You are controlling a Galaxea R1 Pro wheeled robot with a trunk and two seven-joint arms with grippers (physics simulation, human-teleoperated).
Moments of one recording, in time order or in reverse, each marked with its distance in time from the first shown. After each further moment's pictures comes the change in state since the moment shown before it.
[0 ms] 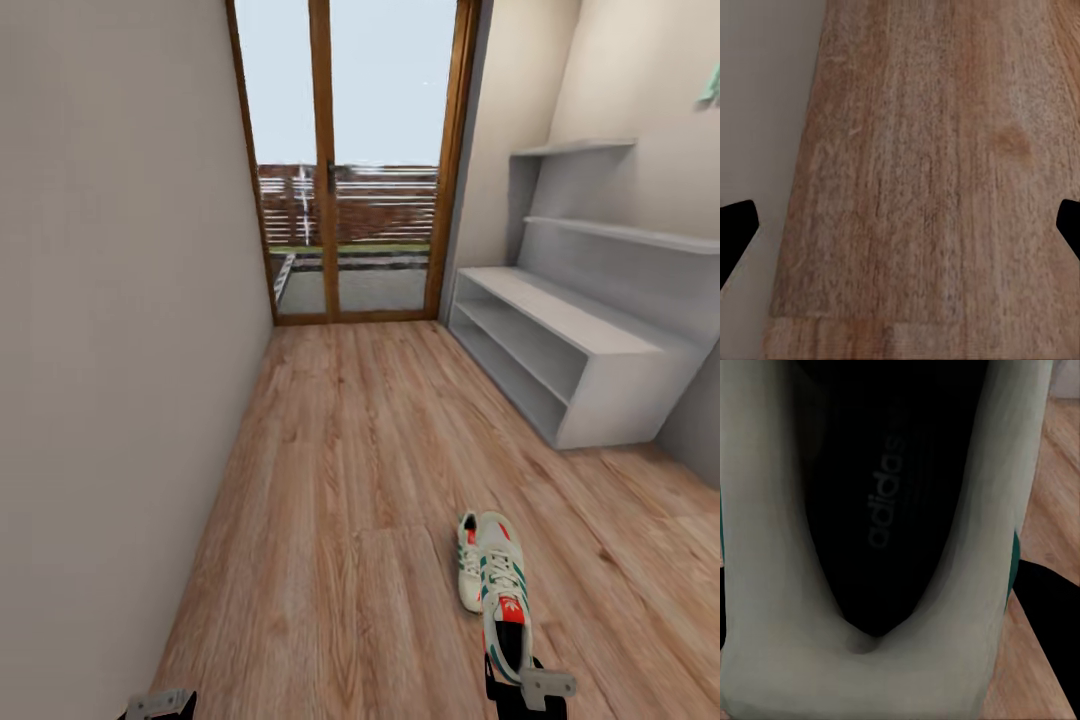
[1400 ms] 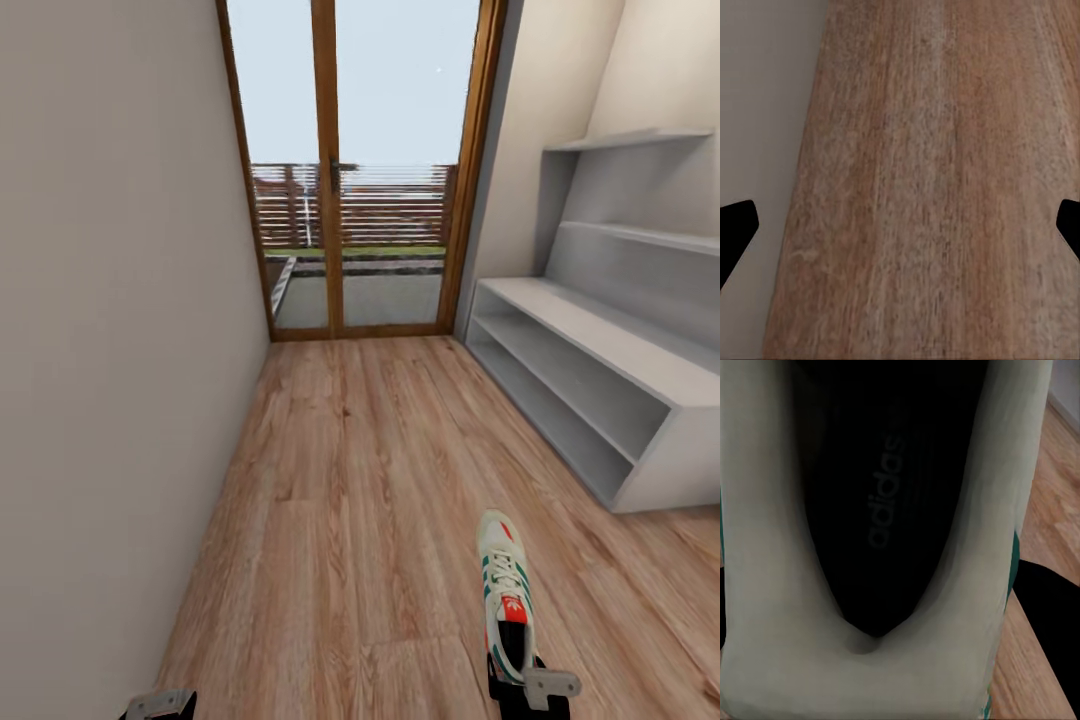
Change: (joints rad) left arm 0.000 0.000 -0.001 0.000 0.000 0.000 0.000; right arm 0.000 -0.007 0.000 -0.001 0.001 -0.001 0.000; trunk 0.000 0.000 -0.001
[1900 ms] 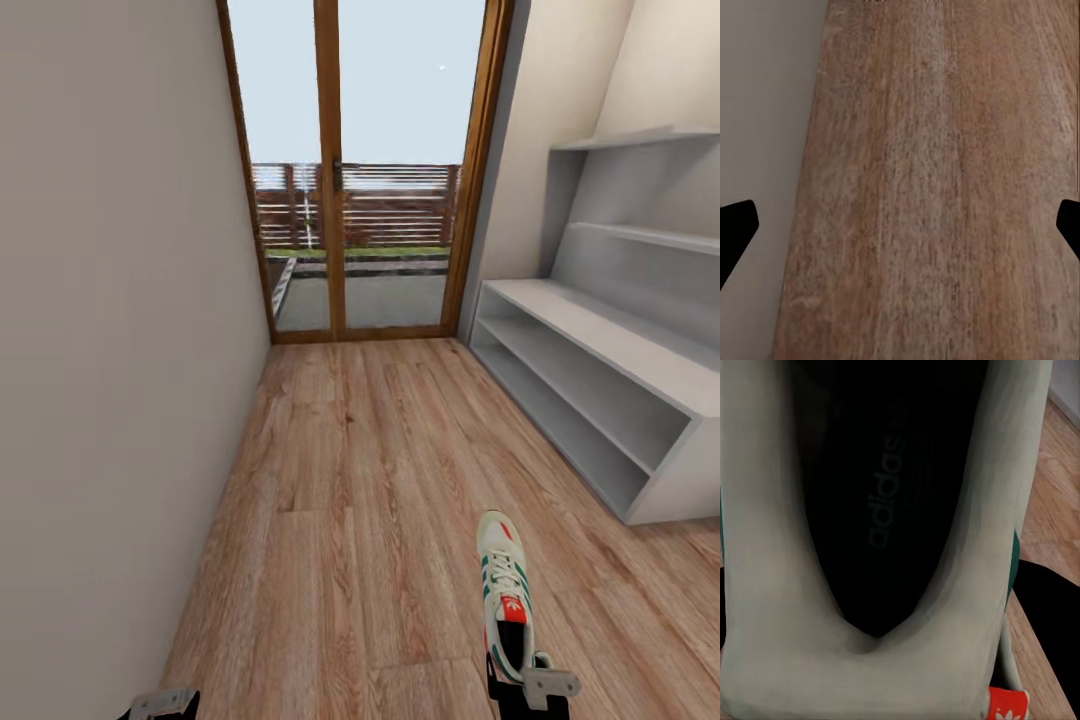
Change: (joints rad) left arm 0.000 -0.001 -0.010 -0.004 -0.009 0.000 -0.006; right arm 0.000 0.002 0.000 0.000 -0.001 0.000 0.000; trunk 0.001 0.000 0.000
